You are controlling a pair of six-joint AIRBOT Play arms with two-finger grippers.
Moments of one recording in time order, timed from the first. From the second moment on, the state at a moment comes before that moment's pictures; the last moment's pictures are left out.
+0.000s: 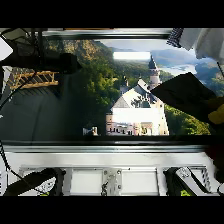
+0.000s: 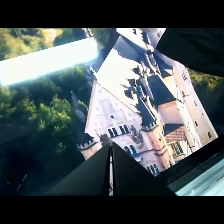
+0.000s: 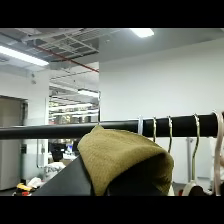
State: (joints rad) left arm -0.21 -1.27 1.70 1.11 -1.33 -1.52; right arm -1.10 -1.03 1.68 0.76 0.02 -0.66
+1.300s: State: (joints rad) left arm -0.21 -1.27 1.66 1.10 -1.29 -1.51; right arm -0.75 -0.91 1.60 0.77 -0.30 -0.66
